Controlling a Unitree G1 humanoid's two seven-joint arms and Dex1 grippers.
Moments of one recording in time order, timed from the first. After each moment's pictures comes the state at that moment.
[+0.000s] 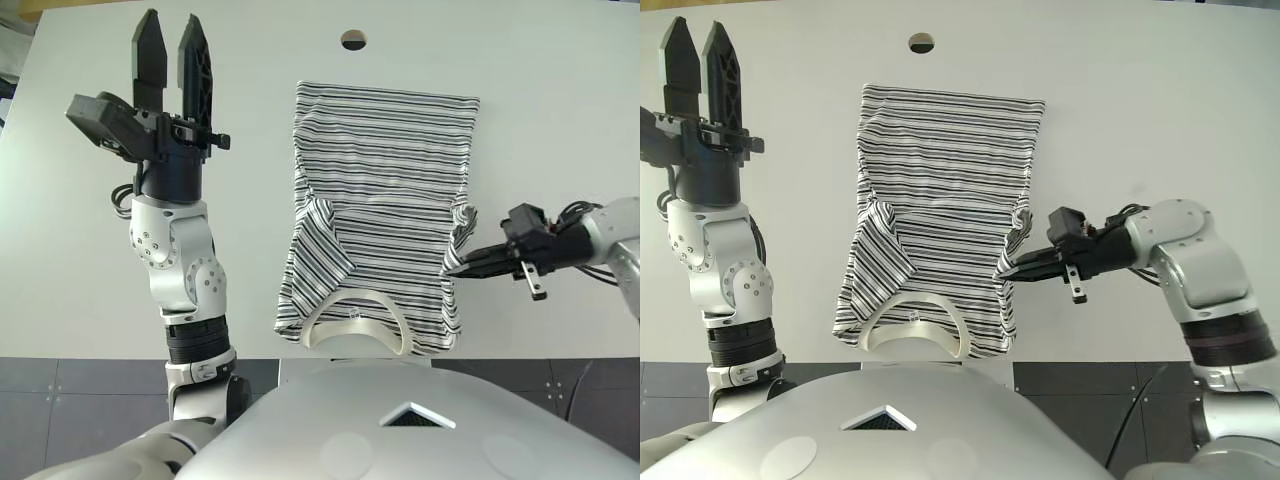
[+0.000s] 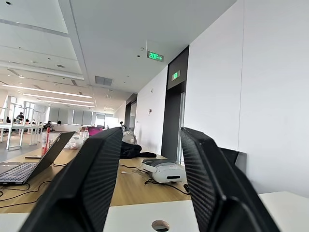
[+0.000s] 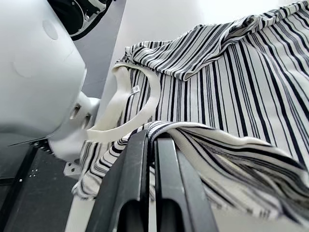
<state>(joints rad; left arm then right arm) 0.01 0.15 0.16 -0.24 -0.46 -0.23 -0.41 -0.06 -0.88 0.23 -0.15 0.49 0.37 1.47</state>
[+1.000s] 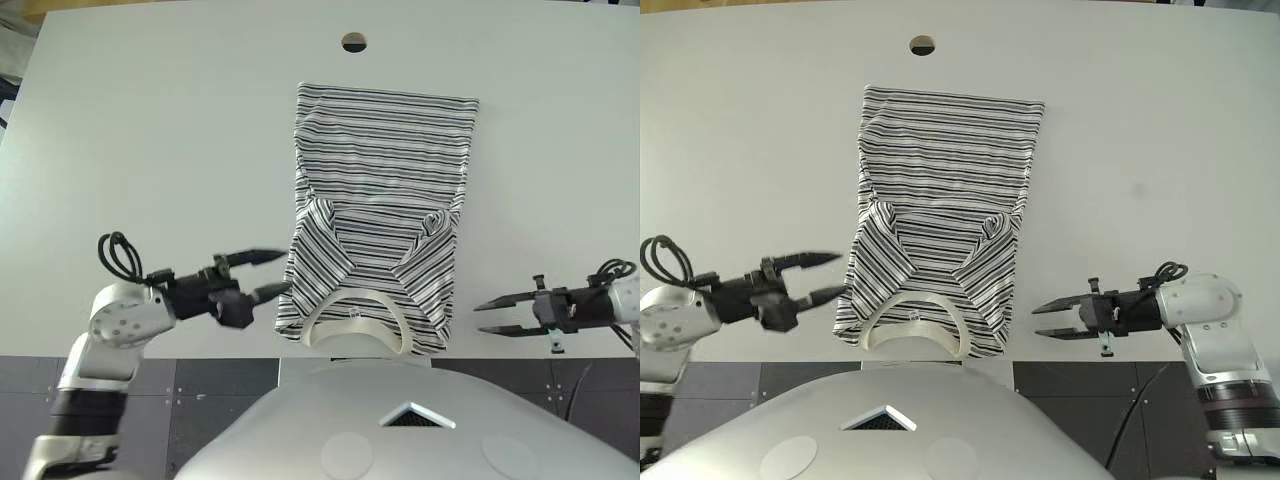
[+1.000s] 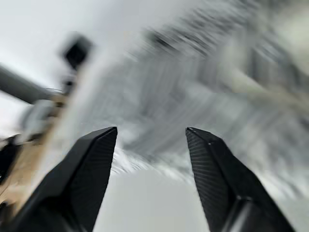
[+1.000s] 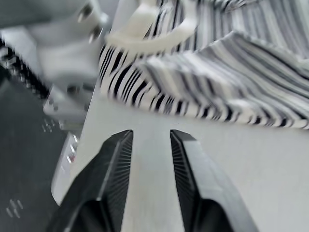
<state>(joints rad) 0.45 0.81 0.01 -0.11 0.17 -0.82 -0.91 0.33 -0.91 0.06 0.04 0.26 -0.44 1.53</state>
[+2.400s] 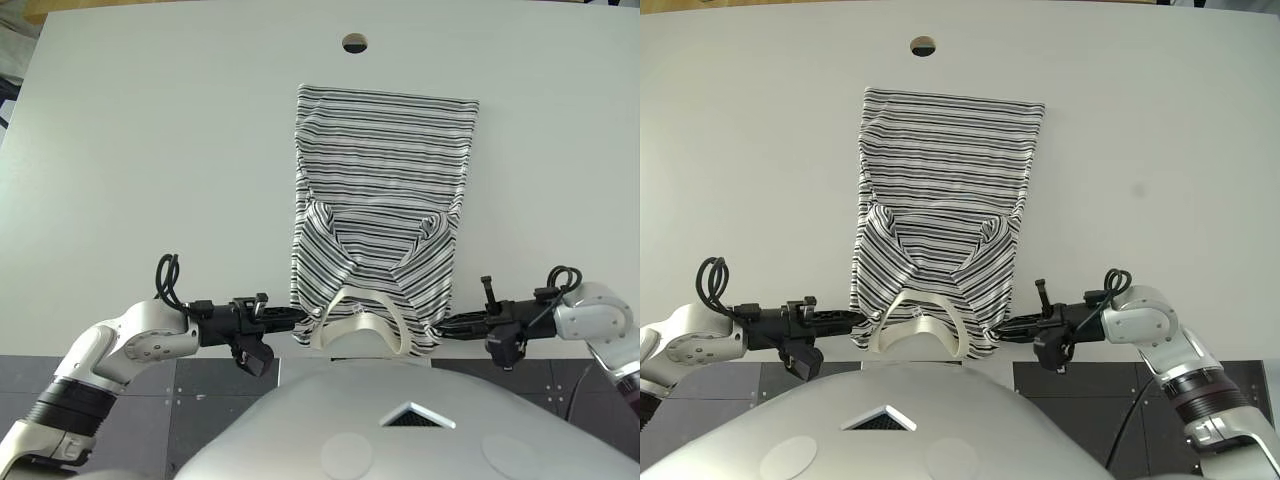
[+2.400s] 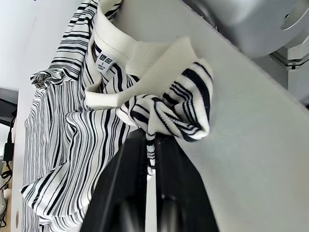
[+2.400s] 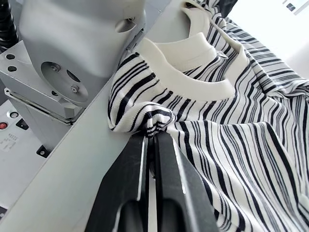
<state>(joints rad) 0.38 0.96 -0.26 -0.12 0.48 -0.95 -0.63 0.24 -0.91 0.39 0.05 0.09 -0.87 1.16</state>
